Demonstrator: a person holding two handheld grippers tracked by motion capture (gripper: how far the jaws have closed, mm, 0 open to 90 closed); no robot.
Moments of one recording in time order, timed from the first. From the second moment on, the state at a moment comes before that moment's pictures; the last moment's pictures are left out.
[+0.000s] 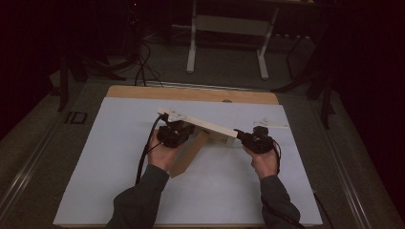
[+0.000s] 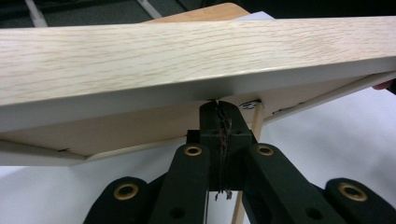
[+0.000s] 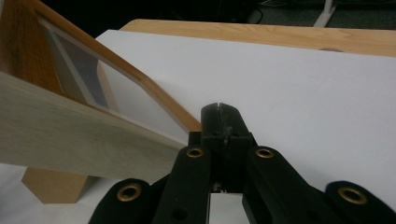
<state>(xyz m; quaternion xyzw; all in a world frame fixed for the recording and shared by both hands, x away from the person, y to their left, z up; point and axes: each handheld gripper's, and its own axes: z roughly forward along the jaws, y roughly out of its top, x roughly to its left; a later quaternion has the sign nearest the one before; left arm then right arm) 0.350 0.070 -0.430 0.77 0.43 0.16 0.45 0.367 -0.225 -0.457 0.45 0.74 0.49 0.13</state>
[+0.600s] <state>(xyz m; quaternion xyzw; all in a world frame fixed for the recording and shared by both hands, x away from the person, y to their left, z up) 0.346 0.057 -0.428 0.77 0.41 0.16 0.45 0.366 -0.223 -0.456 0.44 0.74 0.49 0.13</state>
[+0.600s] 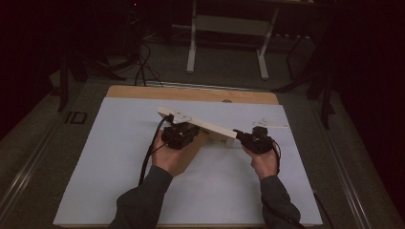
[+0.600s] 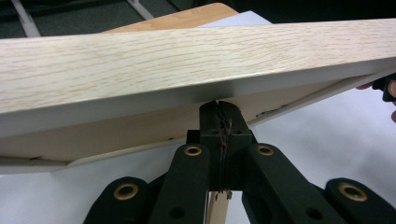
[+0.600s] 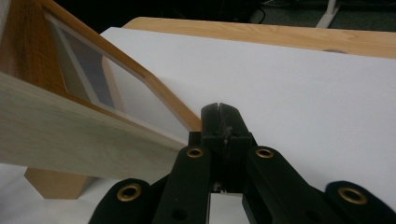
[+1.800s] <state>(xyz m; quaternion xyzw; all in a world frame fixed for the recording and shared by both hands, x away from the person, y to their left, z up) 0.344 0.043 -0.427 0.78 0.40 0.16 0.45 0.359 -0.217 -0.455 0.42 0.75 0.49 0.13</state>
